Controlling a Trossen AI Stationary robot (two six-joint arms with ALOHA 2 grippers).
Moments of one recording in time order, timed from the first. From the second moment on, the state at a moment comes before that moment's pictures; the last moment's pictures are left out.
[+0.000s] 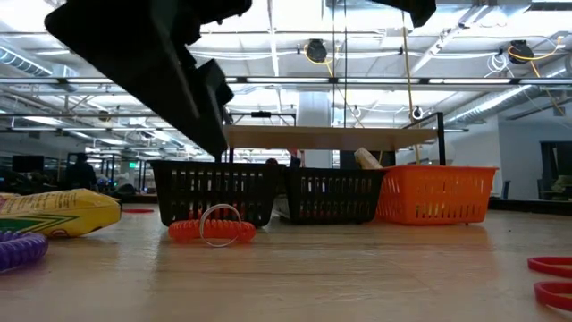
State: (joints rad) left arm -0.45 1.78 1.07 -0.15 0.02 -0.32; right arm 0.39 1.09 0.69 0.25 0.48 0.04
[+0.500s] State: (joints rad) left arm -0.46 1.81 1.07 -0.12 0.01 -0.43; right arm 0.42 1.09 0.69 0.23 0.47 0.10
